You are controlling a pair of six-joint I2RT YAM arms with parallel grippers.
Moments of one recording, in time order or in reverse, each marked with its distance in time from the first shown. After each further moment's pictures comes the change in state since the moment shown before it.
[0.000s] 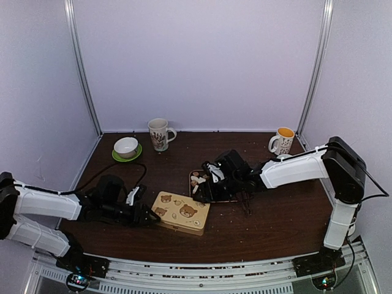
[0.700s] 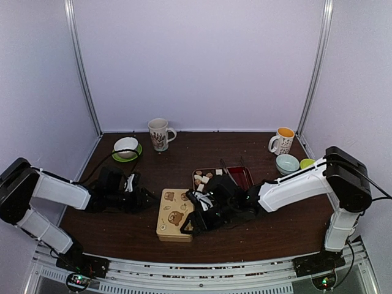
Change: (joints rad) left arm 0.147 0.211 0.069 0.203 -0.072 -0.050; right arm 0.214 -0.035 -0.134 0.142 -0.148 0.129
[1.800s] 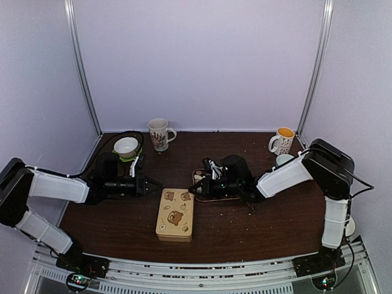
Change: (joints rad) left arm 0.019 -0.028 0.094 0.124 0.219 0.125; right arm -0.246 0.154 0.012 0.476 -0.027 0.183
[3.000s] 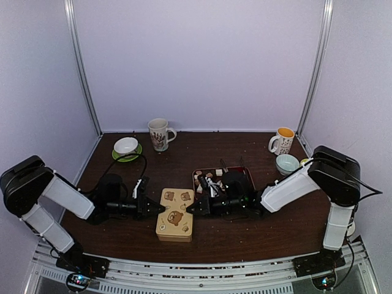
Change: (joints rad) left arm -0.085 0.148 -0.211 0.345 0.029 -0.221; right arm 0.120 -0.084 -0.144 0.060 0.013 0.001
